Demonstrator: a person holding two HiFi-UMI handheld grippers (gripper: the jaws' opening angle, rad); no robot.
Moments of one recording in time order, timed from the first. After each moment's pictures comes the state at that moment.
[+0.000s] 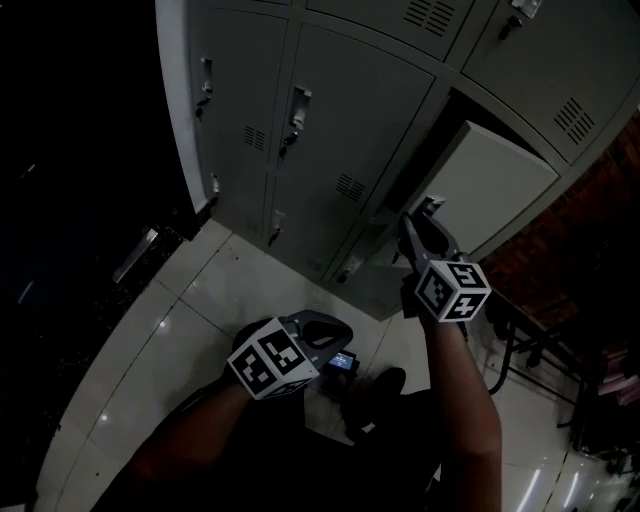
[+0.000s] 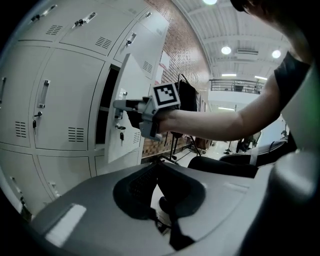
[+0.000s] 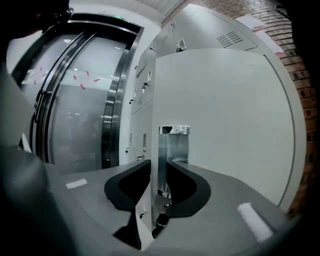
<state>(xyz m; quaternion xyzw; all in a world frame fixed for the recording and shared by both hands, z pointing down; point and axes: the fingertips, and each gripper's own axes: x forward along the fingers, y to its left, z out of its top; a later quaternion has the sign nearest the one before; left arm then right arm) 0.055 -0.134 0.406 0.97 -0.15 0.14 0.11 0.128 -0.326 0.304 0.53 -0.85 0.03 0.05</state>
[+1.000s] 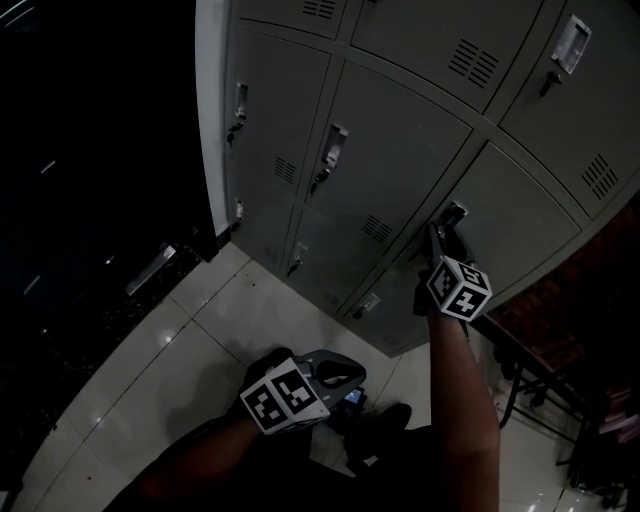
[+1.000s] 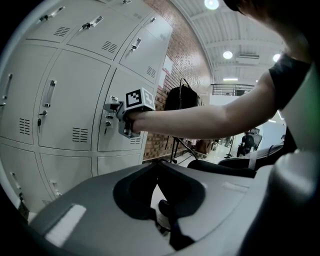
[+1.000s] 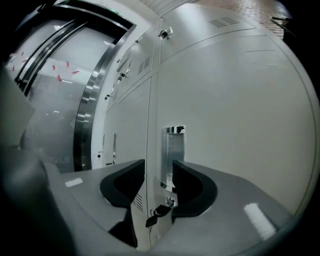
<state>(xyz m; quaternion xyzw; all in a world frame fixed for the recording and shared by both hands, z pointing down) 0.041 -0.139 0.403 0.97 -0.16 0.12 0.12 0.149 -0.423 0.302 0.62 -0.79 0.03 0.02</state>
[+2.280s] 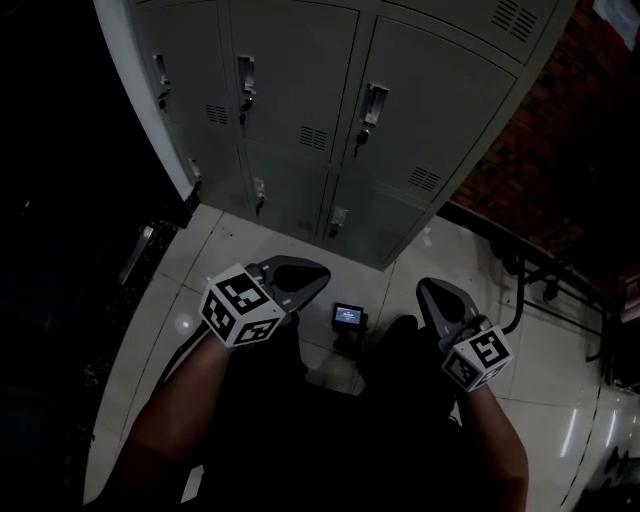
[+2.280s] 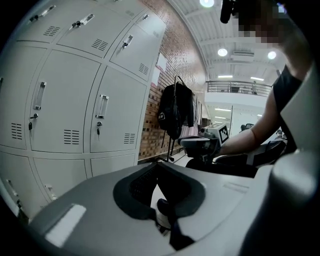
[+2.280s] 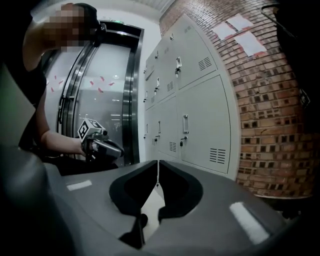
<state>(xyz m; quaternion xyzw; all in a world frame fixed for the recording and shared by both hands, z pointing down) 0.052 -0.129 0.399 0.98 -0.13 0.13 0.10 0.194 -0.095 0.375 0.48 -0.87 0.07 0.05</state>
